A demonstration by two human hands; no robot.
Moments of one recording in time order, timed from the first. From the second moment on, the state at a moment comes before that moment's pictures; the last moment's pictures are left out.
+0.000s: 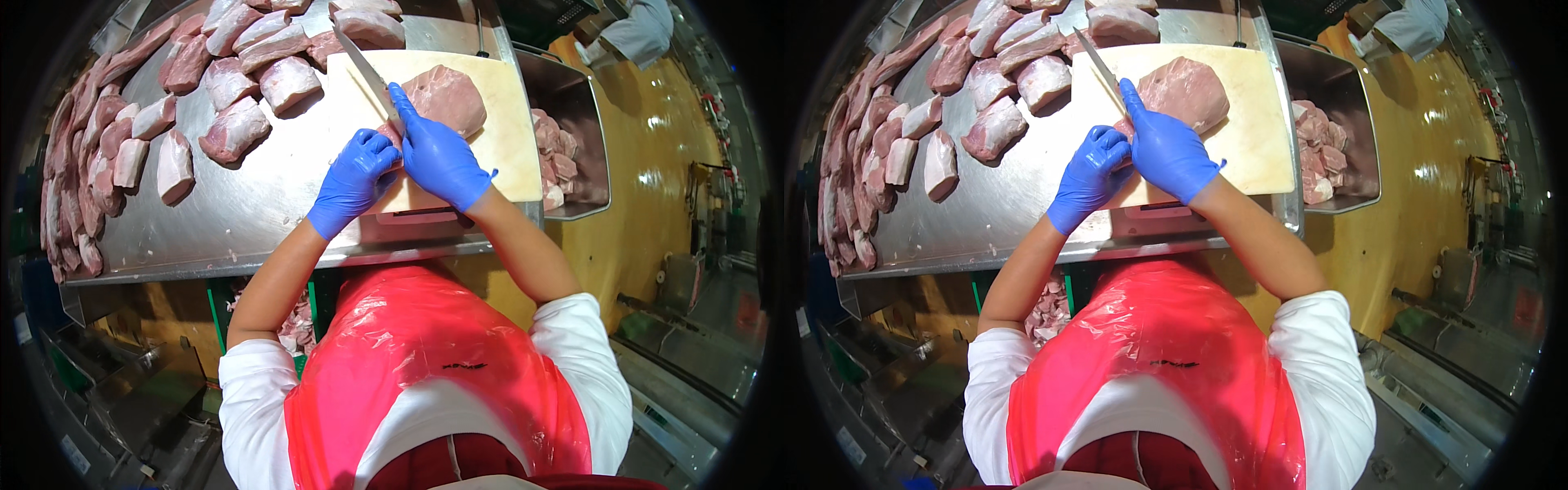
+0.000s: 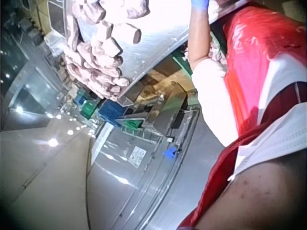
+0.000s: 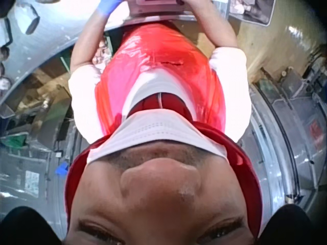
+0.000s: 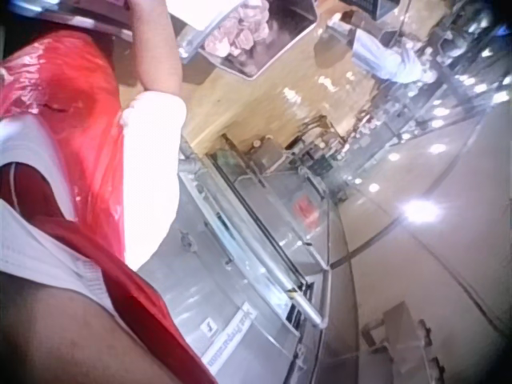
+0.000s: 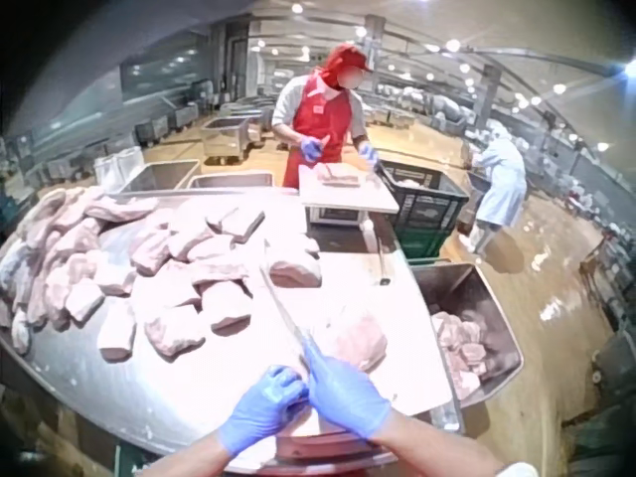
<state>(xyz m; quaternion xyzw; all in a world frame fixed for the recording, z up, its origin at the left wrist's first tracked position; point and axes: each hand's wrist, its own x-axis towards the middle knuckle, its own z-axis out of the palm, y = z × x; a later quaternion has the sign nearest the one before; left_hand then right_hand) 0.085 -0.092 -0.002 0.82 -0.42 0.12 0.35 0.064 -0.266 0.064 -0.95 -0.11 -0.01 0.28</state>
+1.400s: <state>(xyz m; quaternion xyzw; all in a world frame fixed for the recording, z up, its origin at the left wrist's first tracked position) 0.119 -0.060 0.022 0.80 -0.22 0.10 0.55 0.008 -0.393 0.056 -0.72 0.17 -0.07 0.67</state>
